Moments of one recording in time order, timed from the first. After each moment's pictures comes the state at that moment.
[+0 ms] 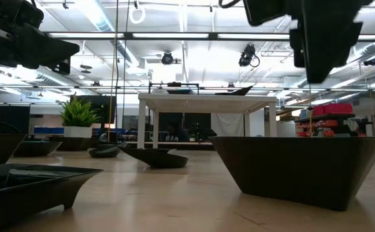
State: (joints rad) left arm -0.09 0.01 0.01 0.05 -0.04 0.08; right arm 0.49 1.80 1.32 -0.68 -0.09 0.98
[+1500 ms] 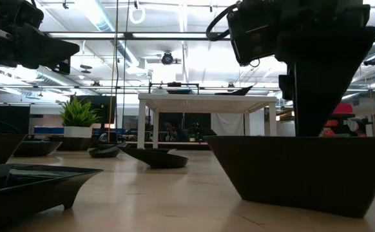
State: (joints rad) left arm -0.10 0.01 0.01 0.05 -0.04 0.08; right arm 0.48 1.94 1.31 -0.60 -0.05 0.90
